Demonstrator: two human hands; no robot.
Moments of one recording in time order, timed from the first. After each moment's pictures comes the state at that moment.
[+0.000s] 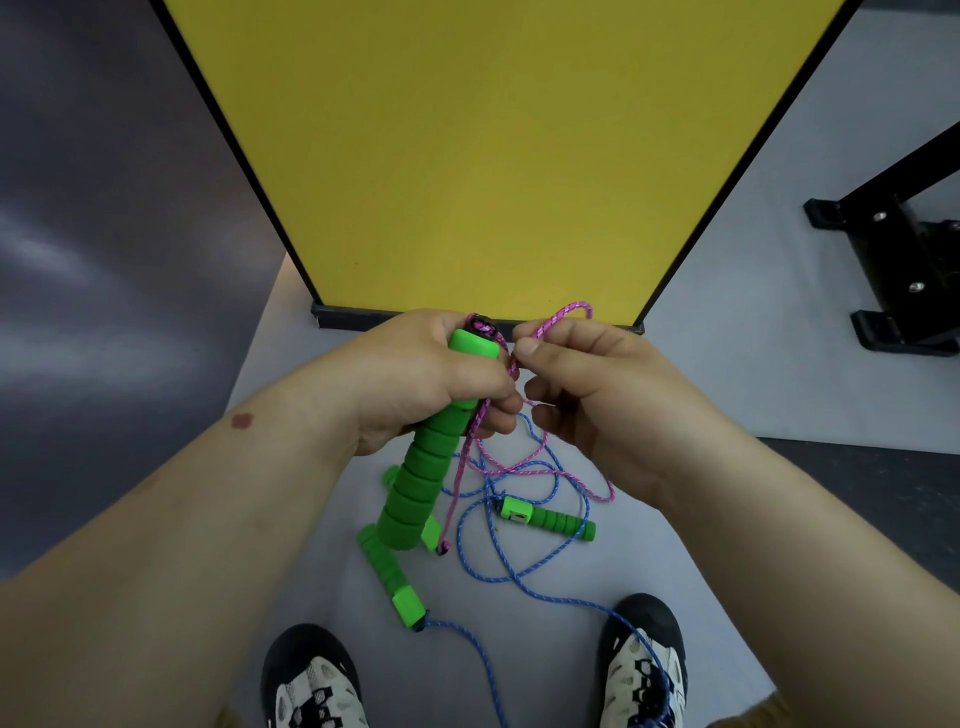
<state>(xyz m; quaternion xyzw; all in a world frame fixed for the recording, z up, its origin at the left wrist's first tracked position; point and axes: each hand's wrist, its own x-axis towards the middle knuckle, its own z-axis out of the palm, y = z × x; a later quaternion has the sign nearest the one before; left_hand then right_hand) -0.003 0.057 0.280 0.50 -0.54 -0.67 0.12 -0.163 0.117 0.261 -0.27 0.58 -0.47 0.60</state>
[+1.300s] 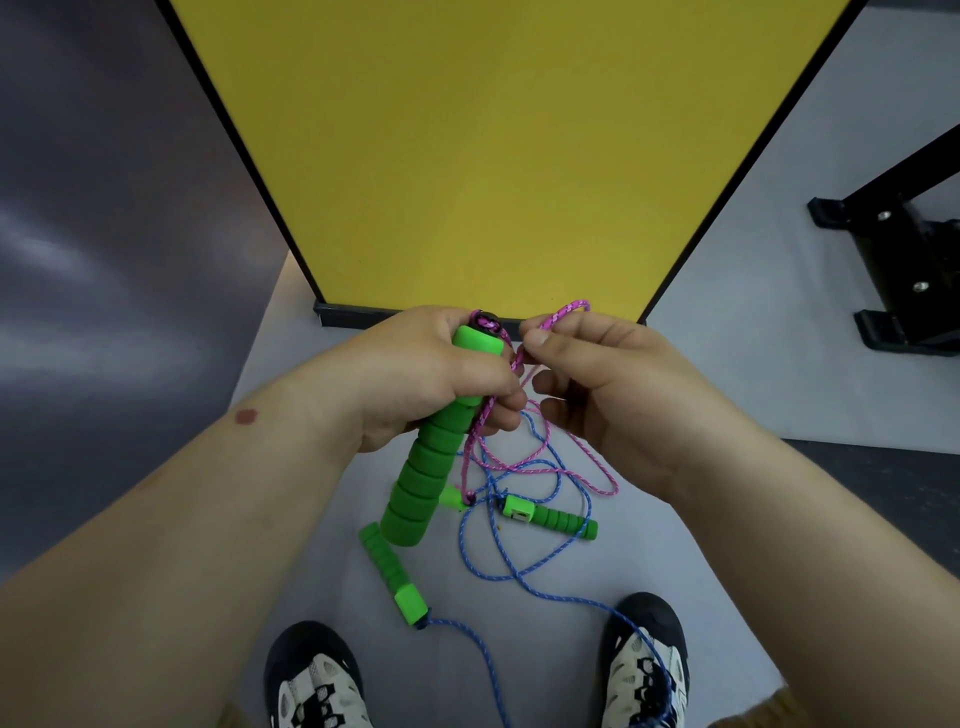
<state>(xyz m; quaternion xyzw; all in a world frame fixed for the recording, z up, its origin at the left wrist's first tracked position) -0.003 0.057 0.282 0.50 -0.54 -0.67 0.12 -0.165 0.116 0.264 -0.27 0.58 -0.47 0.60</state>
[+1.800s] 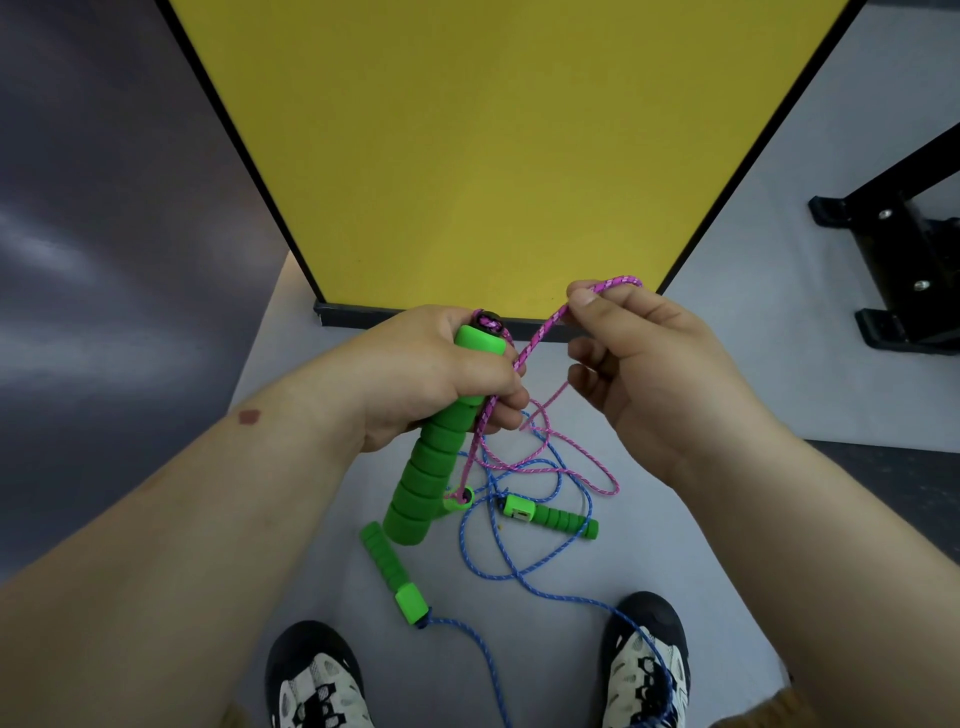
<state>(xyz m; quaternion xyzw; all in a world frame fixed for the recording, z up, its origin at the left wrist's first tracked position) -0.004 0.056 0.280 0.49 -0.53 -0.68 0.13 -0.173 0.112 0.268 -0.22 0.59 -0.56 0.54</state>
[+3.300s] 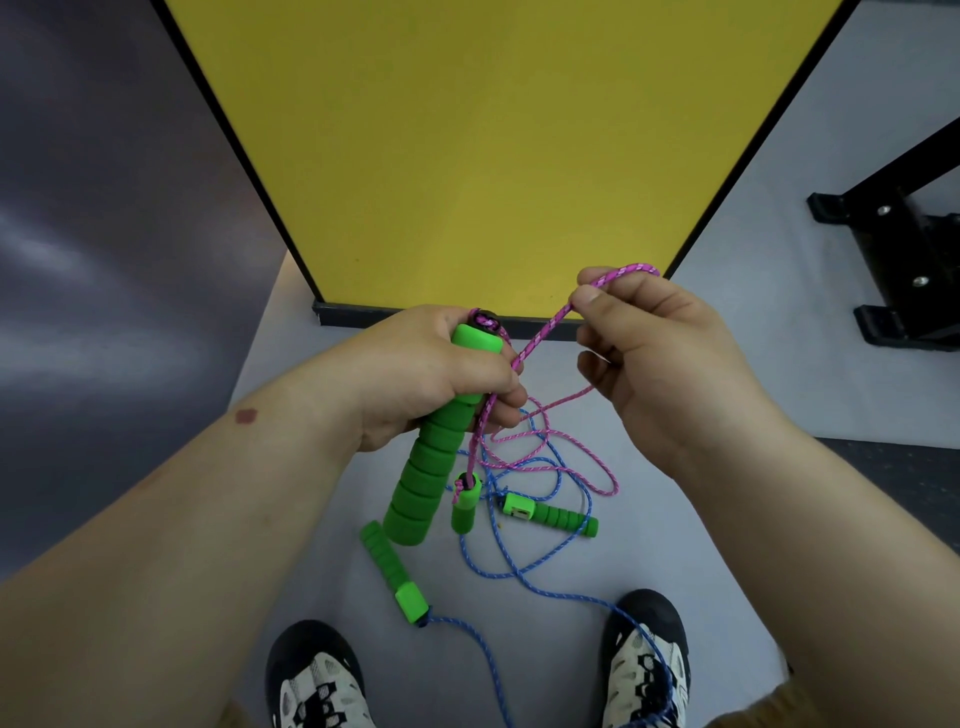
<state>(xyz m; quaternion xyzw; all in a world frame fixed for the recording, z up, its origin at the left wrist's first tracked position) -0.003 0.057 0.279 0.49 -0.53 -0.68 0.12 -0.176 0.112 0.271 -0.24 0.61 -0.57 0.49</state>
